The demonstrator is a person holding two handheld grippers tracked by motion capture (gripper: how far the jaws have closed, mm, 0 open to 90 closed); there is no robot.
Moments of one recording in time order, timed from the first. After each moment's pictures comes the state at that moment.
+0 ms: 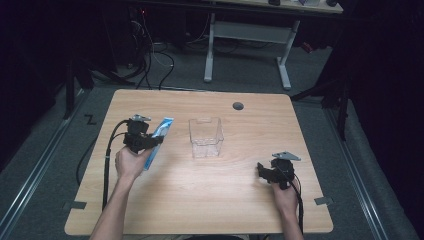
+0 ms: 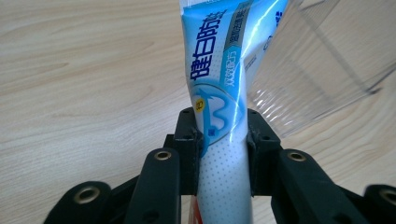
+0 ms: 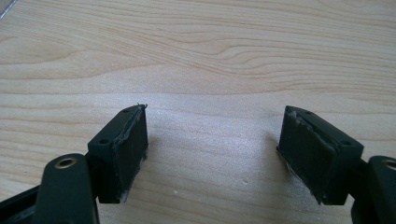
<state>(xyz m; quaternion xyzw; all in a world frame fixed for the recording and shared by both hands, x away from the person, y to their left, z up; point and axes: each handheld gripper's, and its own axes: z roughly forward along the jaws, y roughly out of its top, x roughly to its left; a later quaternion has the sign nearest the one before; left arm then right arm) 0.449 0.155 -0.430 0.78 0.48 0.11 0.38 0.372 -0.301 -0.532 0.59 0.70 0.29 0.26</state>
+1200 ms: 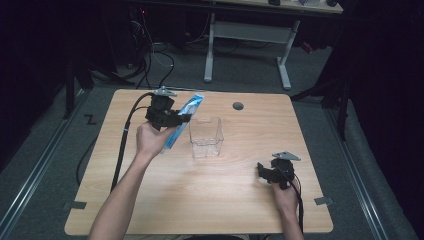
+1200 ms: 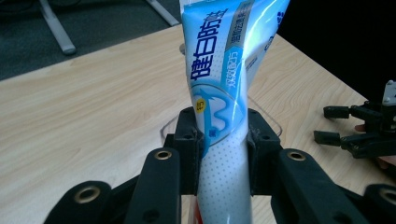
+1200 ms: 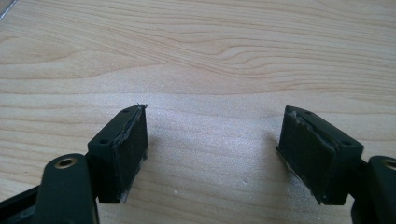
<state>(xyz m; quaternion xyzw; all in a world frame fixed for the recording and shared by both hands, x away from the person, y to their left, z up) 0.468 0.082 -0.352 0.81 0.38 0.10 0.44 0.372 -0.301 -0.531 0.59 0.70 0.29 0.26</state>
